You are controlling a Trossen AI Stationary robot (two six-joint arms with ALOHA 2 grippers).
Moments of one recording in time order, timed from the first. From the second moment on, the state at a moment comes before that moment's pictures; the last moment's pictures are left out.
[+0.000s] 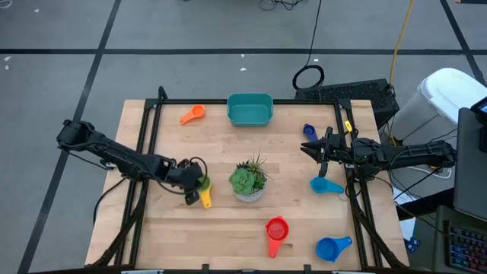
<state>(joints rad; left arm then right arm) -0.28 1.21 0.50 -0.31 -0.12 -0.65 0.06 0.43 0.29 0.01 0.31 0.21</state>
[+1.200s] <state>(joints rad) -0.36 1.39 0.50 0.12 -0.04 -0.67 0.06 0.43 0.29 0.04 0.31 0.20</state>
